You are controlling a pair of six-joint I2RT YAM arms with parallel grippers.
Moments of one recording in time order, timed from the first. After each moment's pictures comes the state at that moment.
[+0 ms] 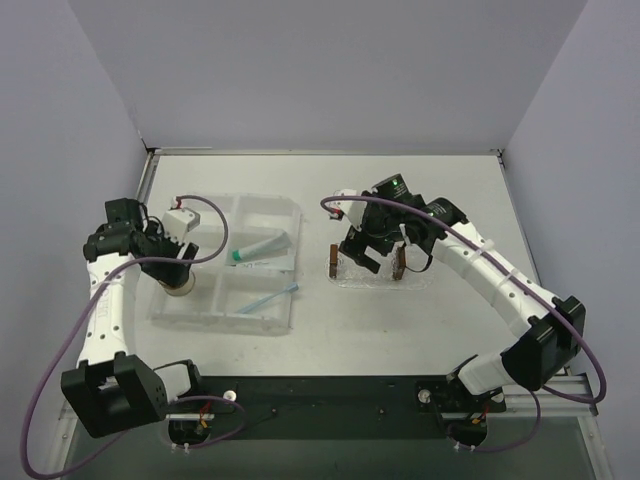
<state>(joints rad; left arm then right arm) 0.24 1.21 1.07 -1.03 0.26 0.71 0.62 1.43 1.33 -0.82 -0.18 -0.59</state>
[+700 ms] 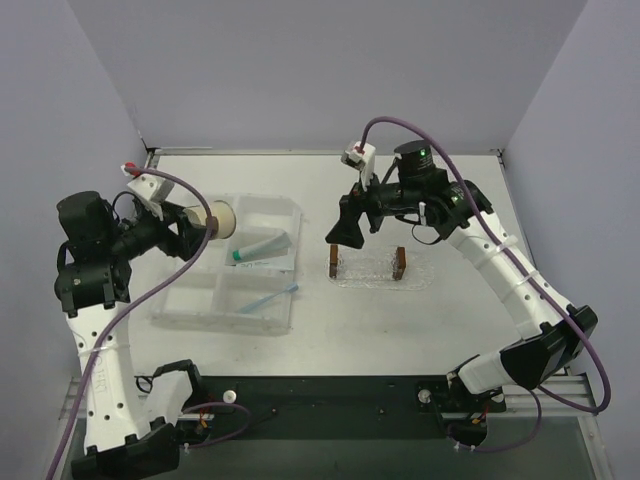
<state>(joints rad) 0.25 0.94 1.29 -0.86 0.83 0.33 0.55 1.44 1.55 -0.73 -0.63 -0.19</state>
